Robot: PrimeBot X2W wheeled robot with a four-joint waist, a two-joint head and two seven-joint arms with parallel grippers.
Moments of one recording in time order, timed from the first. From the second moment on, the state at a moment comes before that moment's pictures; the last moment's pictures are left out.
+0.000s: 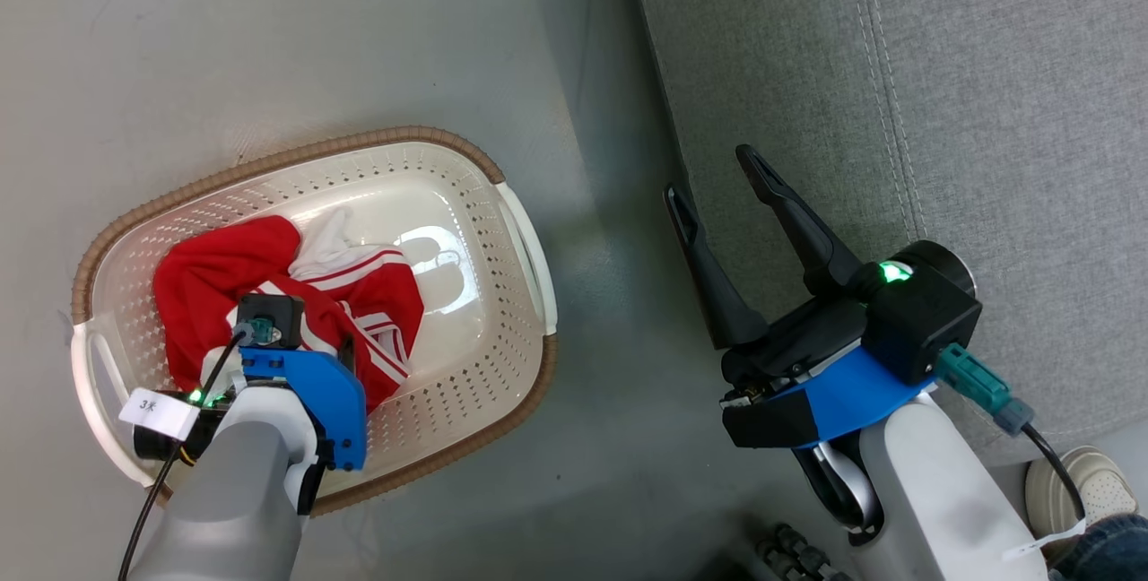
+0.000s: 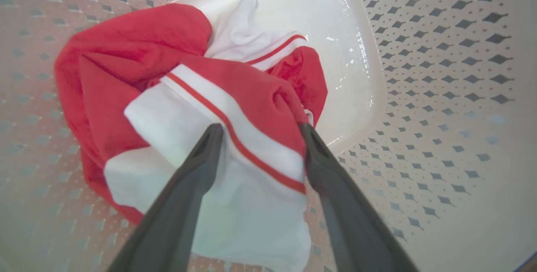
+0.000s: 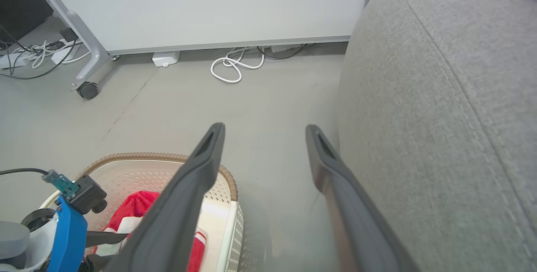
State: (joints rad) left arm -0.68 0.16 -0.37 1.20 -0.33 -0.07 -0.04; right arm -0.39 -0.05 0.32 0.08 0.17 0.13 -0.20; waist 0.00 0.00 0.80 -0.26
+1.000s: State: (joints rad) left arm -0.58 0.08 -0.43 1.24 -0.37 -0.11 -0.17; right arm -0.40 -0.05 0.33 0.18 0.16 0.13 -0.20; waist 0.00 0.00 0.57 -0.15
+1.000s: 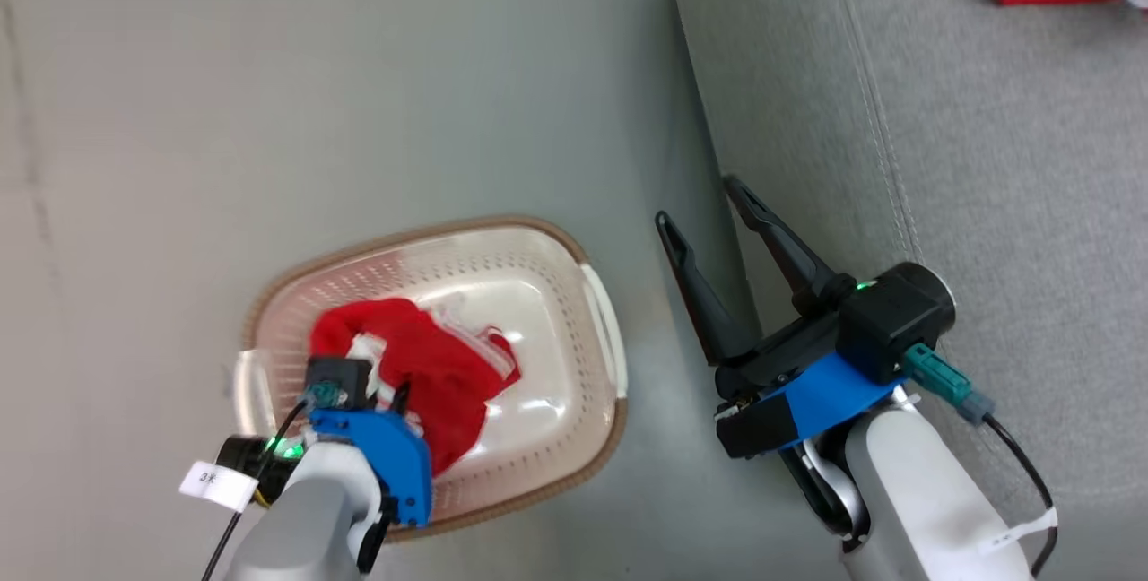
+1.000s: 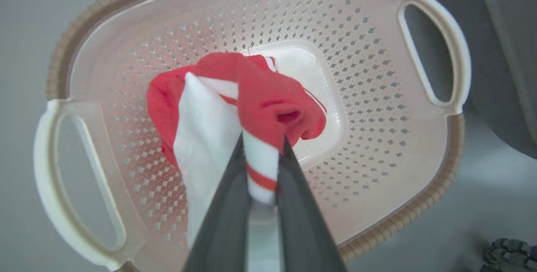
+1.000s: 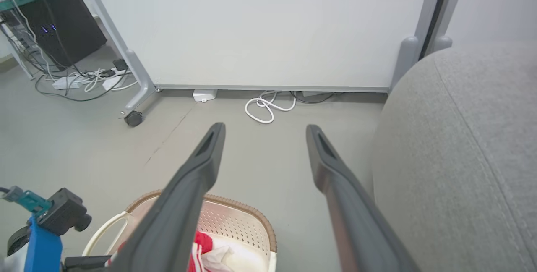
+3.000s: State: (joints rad) left arm -0.78 0.05 -0.89 0.67 -0.73 -0.07 -0.16; right arm -0.39 -0.05 0.44 0.56 0.34 0.13 -0.02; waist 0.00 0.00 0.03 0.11
